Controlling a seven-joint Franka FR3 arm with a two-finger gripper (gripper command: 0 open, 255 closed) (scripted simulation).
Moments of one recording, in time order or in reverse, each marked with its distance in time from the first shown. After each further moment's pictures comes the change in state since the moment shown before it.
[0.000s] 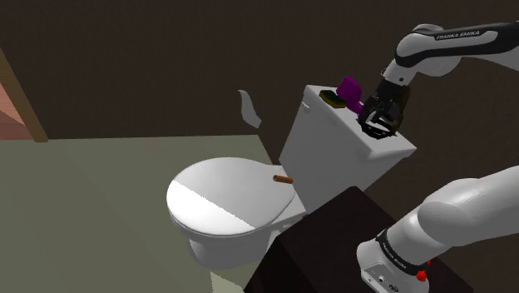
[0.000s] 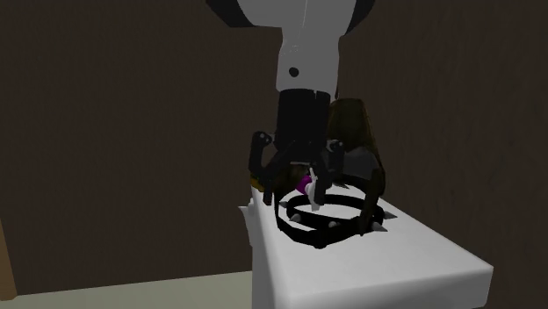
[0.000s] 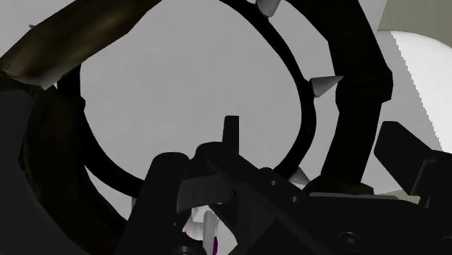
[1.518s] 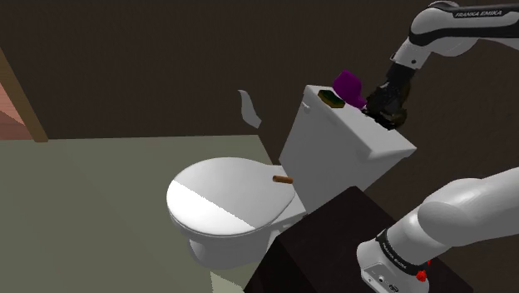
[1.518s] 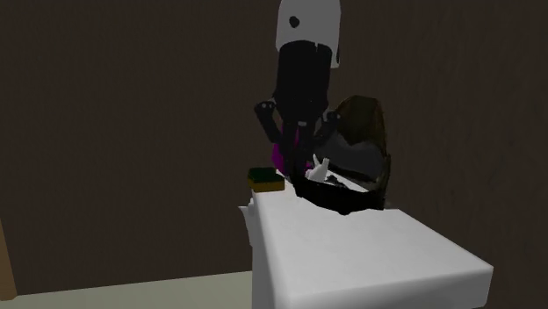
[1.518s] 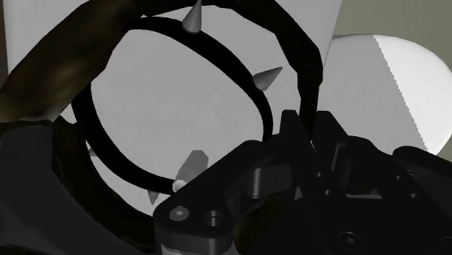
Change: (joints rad) arm 0.003 -0.025 0.020 0.132 0.001 -0.172 0.013
